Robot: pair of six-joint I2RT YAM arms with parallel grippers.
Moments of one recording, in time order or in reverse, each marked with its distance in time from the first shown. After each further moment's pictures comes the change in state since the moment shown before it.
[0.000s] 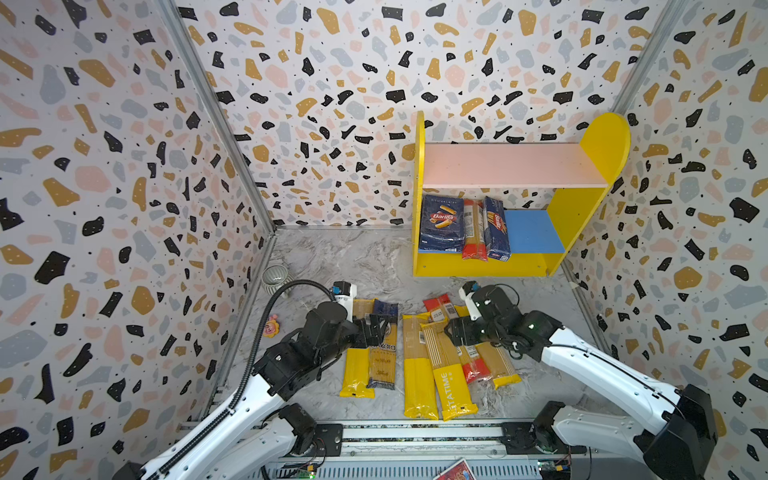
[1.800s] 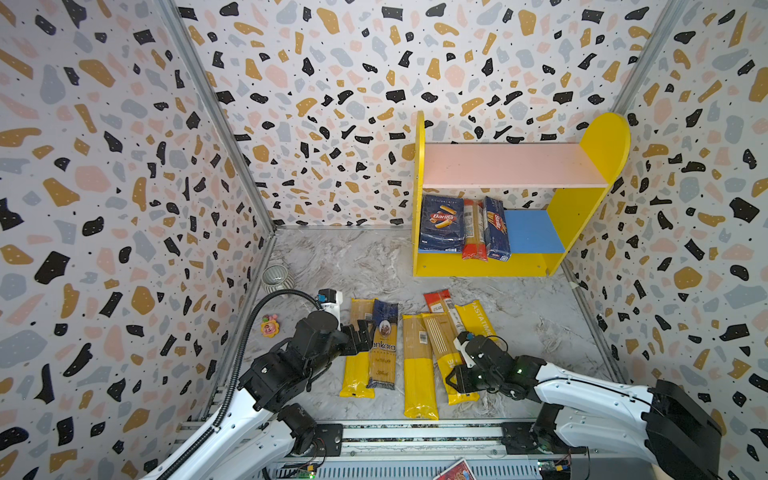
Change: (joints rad) left arm 0.000 -0.061 0.011 -0.112 -0.073 -0.045; right arm 0.076 -0.082 -0.466 0.361 -0.221 0.235
